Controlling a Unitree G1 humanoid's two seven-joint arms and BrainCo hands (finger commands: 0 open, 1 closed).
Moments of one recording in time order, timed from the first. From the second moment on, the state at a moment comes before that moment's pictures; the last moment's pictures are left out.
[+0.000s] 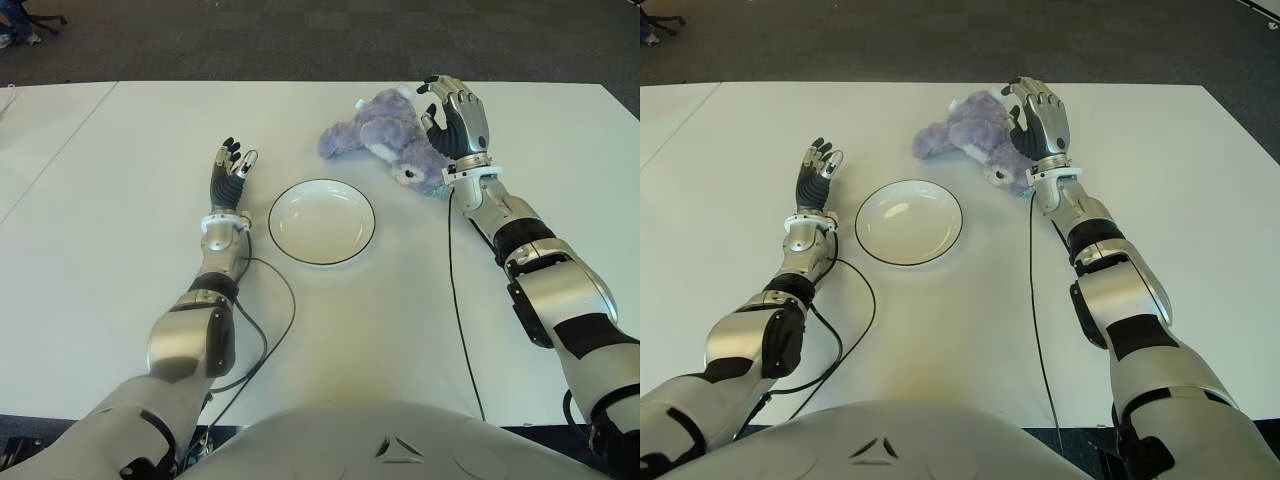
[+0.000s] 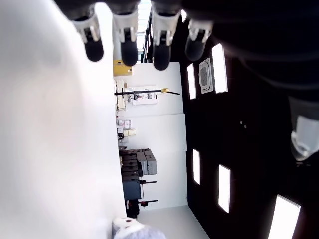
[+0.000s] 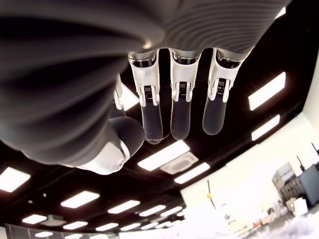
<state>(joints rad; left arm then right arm) -0.57 0.12 0.26 1.22 0.04 -0.62 0.06 -0.86 -0.42 0.37 1.13 -0.66 -0.59 -0.75</state>
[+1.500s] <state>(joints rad) -0.57 0.12 0.26 1.22 0.04 -0.62 0.06 -0.82 -0.44 0.36 0.99 -0.64 -0.46 -0.47</state>
